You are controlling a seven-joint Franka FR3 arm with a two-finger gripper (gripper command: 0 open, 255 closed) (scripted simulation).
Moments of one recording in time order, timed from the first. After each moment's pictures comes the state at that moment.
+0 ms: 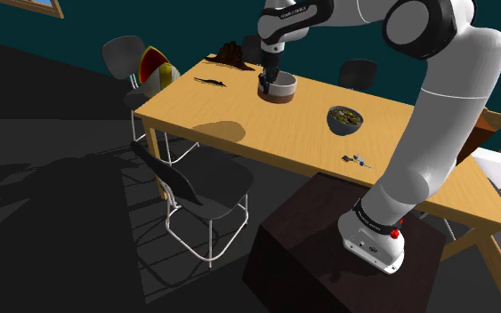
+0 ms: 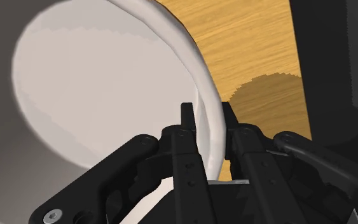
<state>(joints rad) -0.10 0.29 -0.09 -1.77 -0.02 1.98 -0.34</state>
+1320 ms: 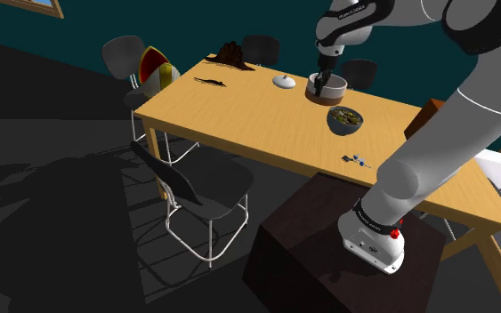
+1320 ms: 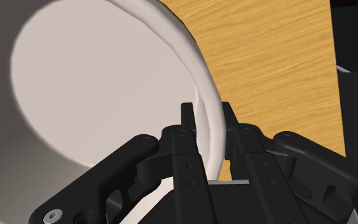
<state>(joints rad) -0.28 -0.01 -0.25 -2.13 -0.08 2.06 -0.66</state>
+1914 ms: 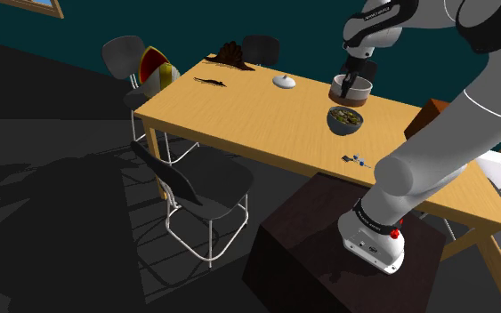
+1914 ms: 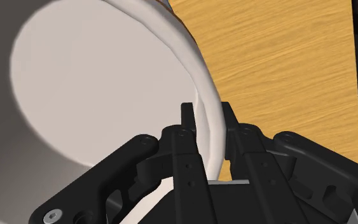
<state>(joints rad) -0.39 -0.07 -0.36 -2.17 -0.12 2.06 -0.85</state>
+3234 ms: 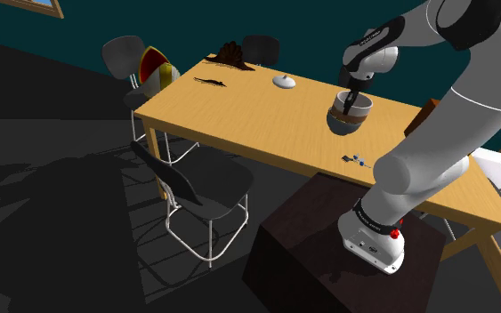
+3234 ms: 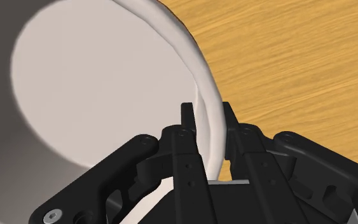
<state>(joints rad) -0.43 0.05 -0.41 -2.27 -0.09 2.28 -0.96</state>
